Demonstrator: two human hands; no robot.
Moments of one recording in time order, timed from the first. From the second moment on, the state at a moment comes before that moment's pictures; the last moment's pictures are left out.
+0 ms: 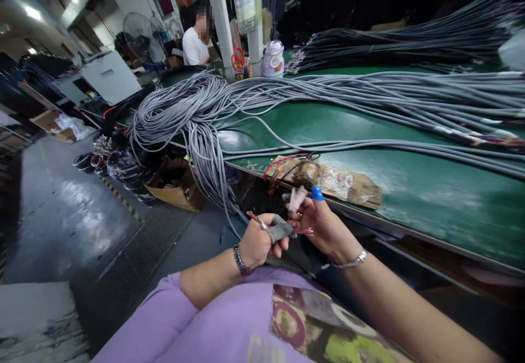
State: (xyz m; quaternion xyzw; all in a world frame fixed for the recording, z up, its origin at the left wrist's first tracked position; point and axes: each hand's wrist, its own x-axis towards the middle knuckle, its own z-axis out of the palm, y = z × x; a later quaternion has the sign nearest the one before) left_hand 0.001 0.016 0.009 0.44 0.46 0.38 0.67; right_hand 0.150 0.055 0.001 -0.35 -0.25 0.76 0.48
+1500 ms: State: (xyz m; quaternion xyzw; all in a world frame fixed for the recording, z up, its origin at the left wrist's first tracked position) left_hand 0.015 0.016 -0.004 0.44 0.46 0.45 0.62; right_hand 0.147 0.056 -0.006 -0.33 -0.24 0.73 0.54
